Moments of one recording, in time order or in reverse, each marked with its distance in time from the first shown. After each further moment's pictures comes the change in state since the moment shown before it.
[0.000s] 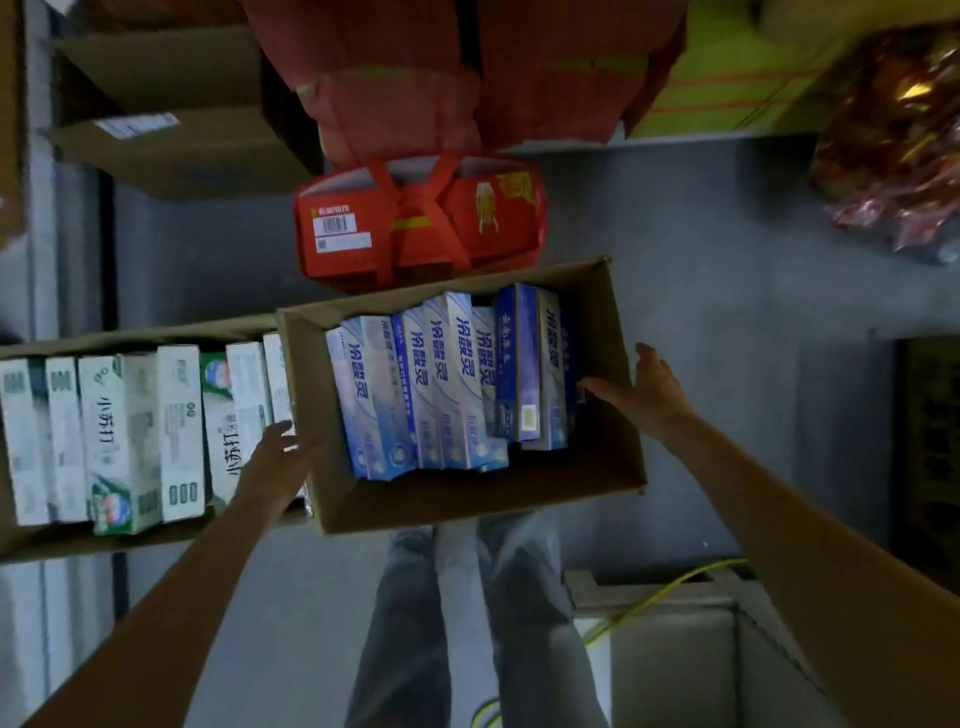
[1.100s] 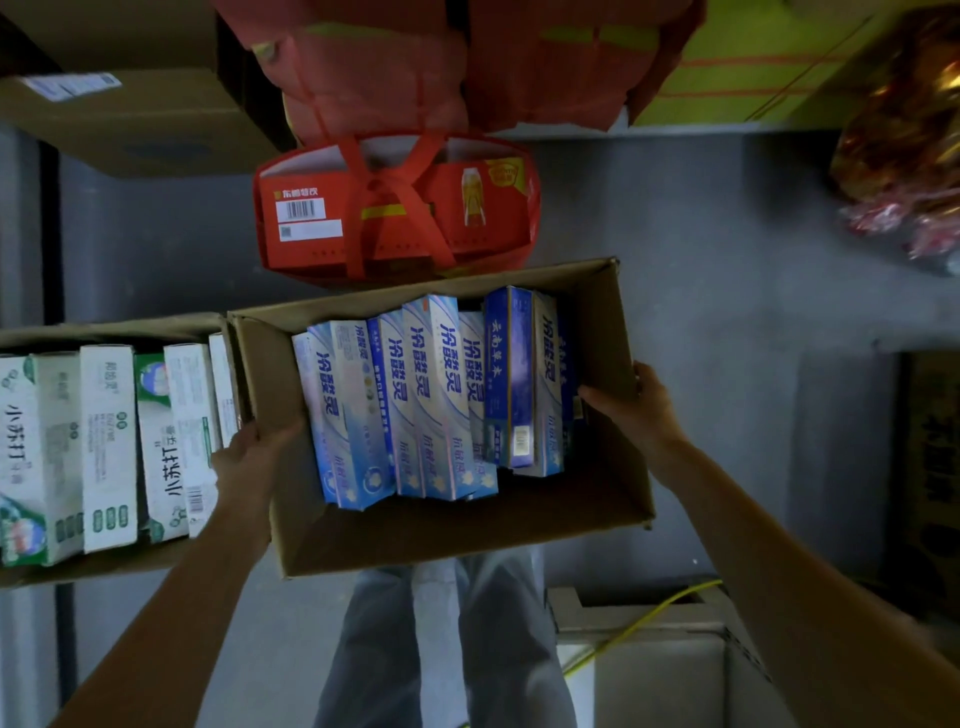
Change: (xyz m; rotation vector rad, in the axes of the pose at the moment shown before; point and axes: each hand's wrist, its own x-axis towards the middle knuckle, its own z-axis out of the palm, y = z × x) left_hand 0.029 -0.002 0.041 -0.489 0.060 -0.010; right_hand 0.043 0.021 0.019 0.334 0.051 0.022
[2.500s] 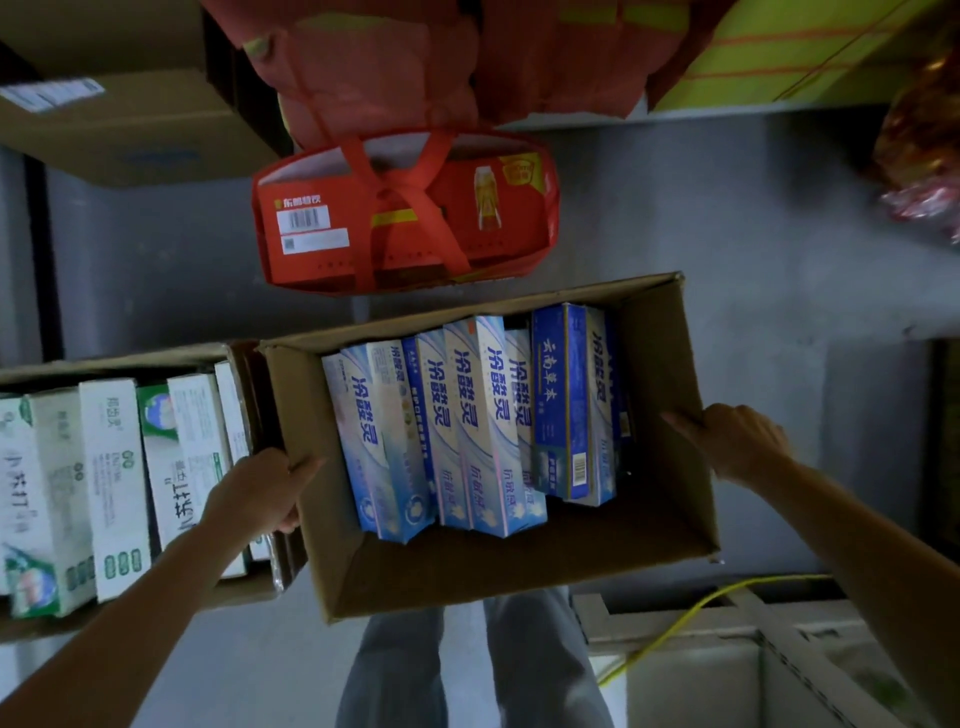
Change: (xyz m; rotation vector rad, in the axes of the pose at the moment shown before) left_hand 0.052 0.028 -0.008 1.141 -0.242 0.096; right_hand 0.046 0.029 -0.046 -1.320 -0.132 -0.074
